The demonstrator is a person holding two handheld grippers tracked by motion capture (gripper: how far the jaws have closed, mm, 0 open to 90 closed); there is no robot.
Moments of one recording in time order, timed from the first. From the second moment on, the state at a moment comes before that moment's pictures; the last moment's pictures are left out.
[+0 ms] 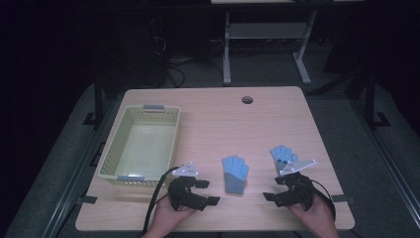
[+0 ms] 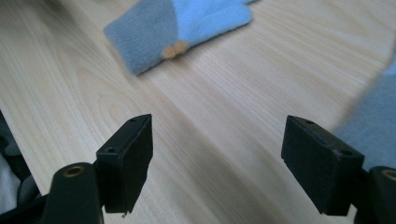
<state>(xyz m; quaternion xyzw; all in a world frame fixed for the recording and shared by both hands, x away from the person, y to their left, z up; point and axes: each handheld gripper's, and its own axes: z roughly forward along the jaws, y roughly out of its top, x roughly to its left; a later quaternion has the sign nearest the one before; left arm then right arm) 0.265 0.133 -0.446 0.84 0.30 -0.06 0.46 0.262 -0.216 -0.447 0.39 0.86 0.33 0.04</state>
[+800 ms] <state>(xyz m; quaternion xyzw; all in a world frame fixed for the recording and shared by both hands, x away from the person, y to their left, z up) 0.268 0.140 -0.443 0.82 0.30 -0.06 0.48 0.295 -0.222 -0.420 0.40 0.86 0.32 0.03</state>
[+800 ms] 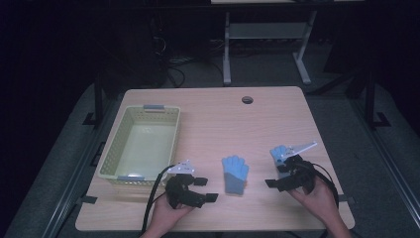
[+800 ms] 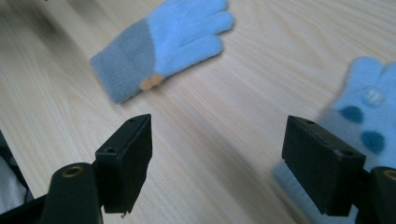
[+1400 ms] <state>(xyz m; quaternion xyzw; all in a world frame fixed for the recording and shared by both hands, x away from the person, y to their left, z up) 0.270 0.143 -0.442 0.82 0.31 -0.06 0.48 0.328 -0.234 -0.403 0.42 0.86 0.30 0.04</state>
